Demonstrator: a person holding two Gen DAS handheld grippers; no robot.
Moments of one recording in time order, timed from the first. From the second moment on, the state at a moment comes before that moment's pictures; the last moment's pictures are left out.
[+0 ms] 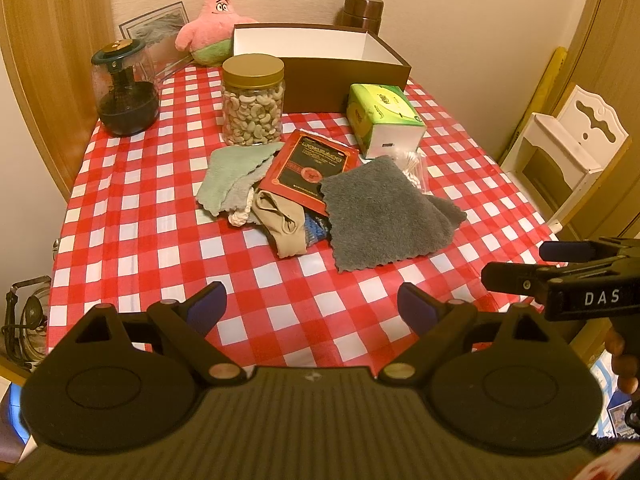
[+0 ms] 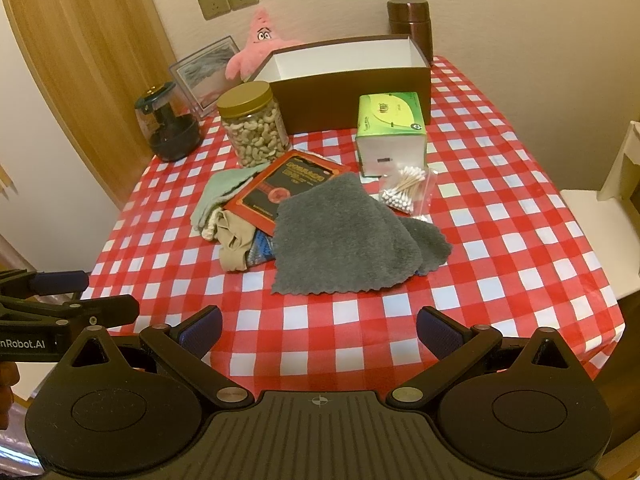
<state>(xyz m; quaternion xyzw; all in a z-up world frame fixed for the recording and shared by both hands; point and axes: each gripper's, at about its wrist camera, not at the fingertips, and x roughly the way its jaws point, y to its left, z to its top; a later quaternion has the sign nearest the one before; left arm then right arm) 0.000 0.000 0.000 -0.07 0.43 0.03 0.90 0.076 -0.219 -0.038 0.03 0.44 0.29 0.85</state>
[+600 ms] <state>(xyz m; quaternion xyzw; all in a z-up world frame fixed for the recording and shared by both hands) 0.003 0.002 -0.010 -0.07 0.43 0.03 0.90 0.077 -0.219 -0.039 0.04 0.44 0.29 0.85</state>
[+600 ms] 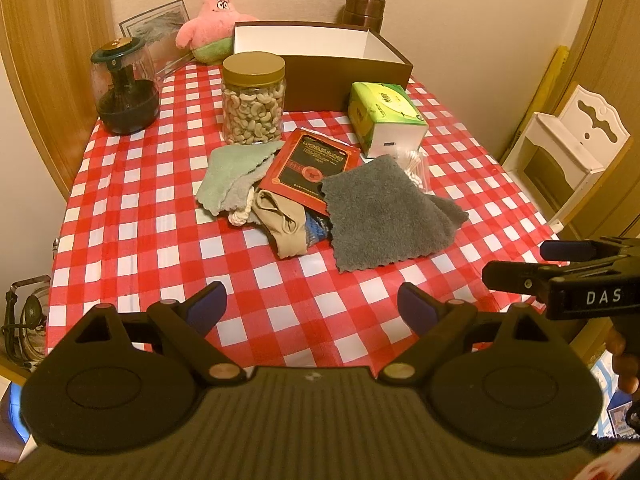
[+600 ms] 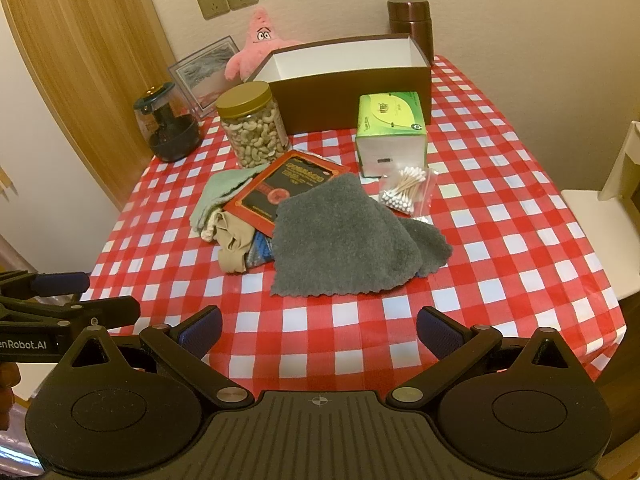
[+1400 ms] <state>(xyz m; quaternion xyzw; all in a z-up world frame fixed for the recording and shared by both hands) 0.007 0.003 -0.014 -0.07 0.43 0.03 0.90 0.081 -0.218 -0.042 0.04 0.44 0.29 0.85</state>
